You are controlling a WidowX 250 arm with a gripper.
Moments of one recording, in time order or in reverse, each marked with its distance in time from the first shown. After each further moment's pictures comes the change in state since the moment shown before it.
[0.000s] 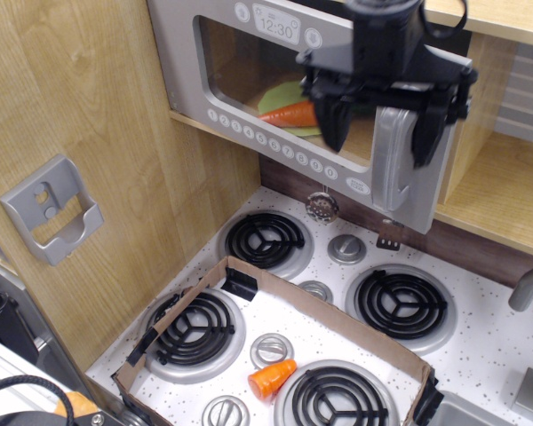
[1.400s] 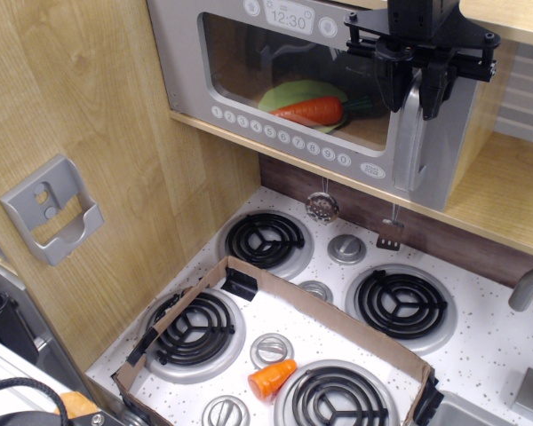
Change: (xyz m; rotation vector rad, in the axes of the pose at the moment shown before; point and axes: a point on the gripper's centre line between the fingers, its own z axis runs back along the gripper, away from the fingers) arm 0.069 -0.003 -0.023 -0.028 -0.049 -0.169
